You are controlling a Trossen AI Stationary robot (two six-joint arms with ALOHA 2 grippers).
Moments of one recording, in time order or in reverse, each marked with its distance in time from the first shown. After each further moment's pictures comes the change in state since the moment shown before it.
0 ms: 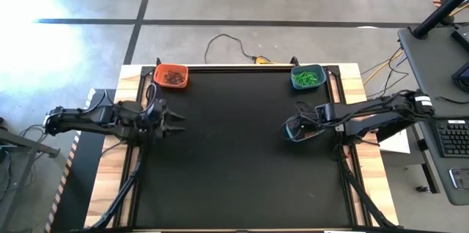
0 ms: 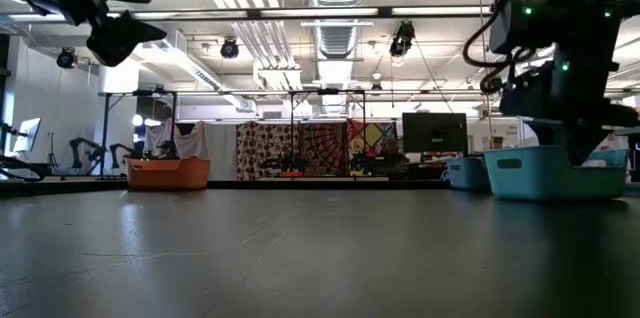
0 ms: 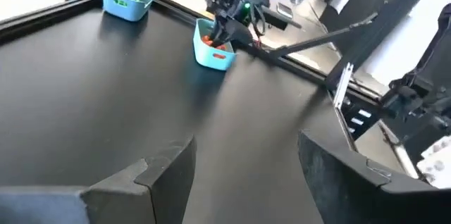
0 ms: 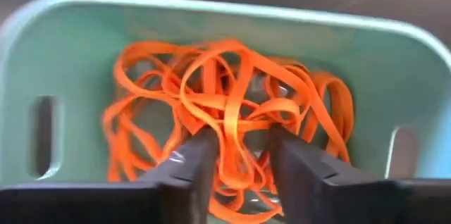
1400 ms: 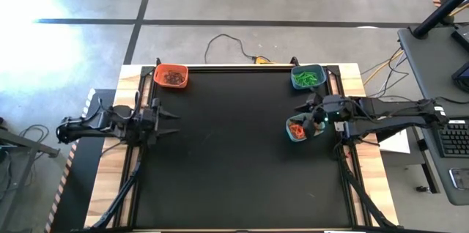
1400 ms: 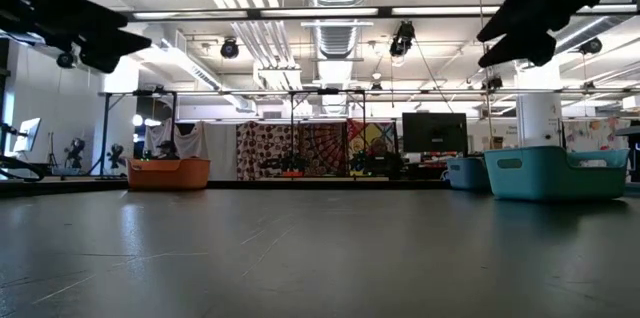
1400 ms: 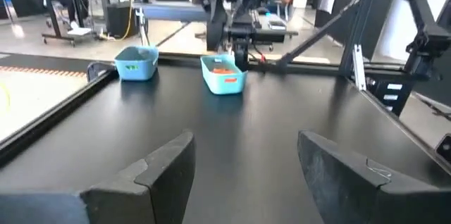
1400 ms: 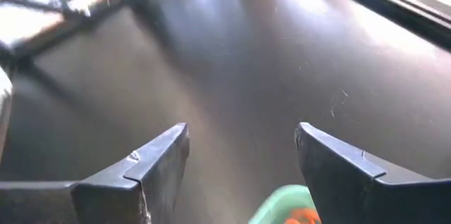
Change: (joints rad) left arm 0.021 -0.370 -0.194 -0.022 -0.002 0.376; right arm 0.024 -0.453 0.065 0.322 -0.043 -0.609
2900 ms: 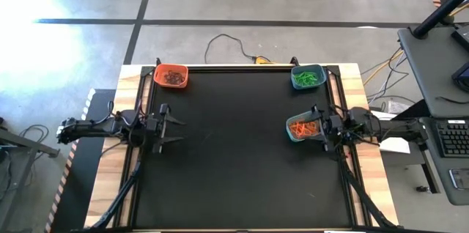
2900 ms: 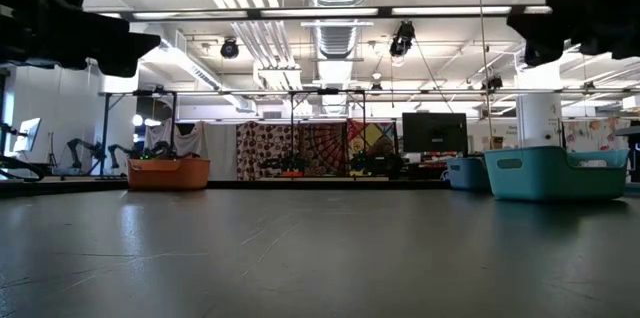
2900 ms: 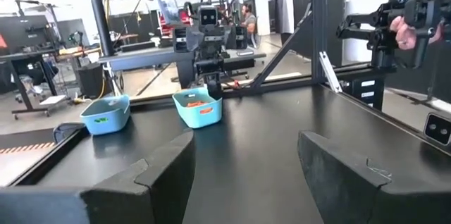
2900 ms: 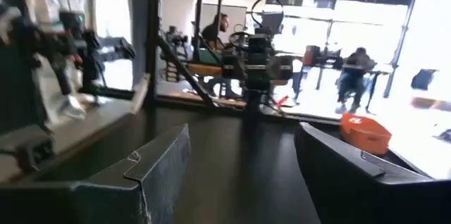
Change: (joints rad) left arm 0.010 0.011 -0.214 0.373 0.147 0.188; right arm 0.003 -0.695 -0.608 0.617 -0.376 -0.541
